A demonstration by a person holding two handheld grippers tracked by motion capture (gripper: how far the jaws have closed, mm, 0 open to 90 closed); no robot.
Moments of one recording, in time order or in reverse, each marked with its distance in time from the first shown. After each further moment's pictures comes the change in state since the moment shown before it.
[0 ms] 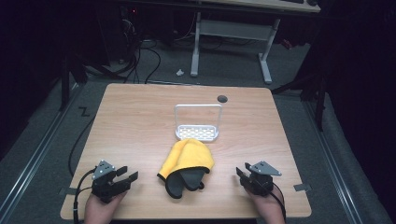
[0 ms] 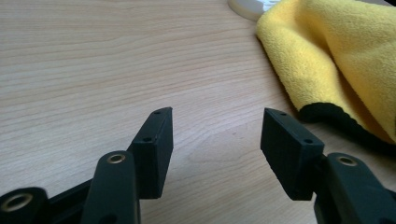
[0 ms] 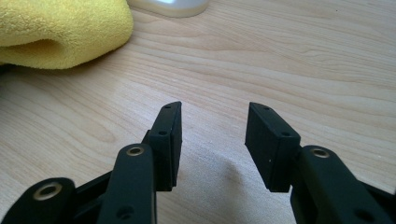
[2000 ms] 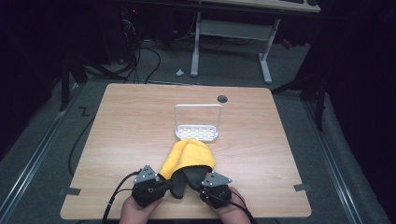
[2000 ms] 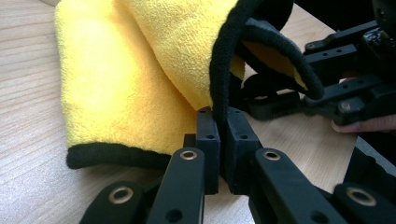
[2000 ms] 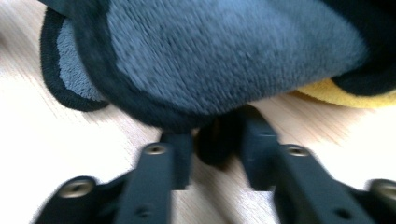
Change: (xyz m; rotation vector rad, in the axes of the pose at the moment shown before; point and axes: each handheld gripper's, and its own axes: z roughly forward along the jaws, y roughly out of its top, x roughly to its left) left arm -0.097 0.012 0.044 0.068 -0.319 0.089; right arm 0.124 0.018 0.023 0.094 0.274 -0.220
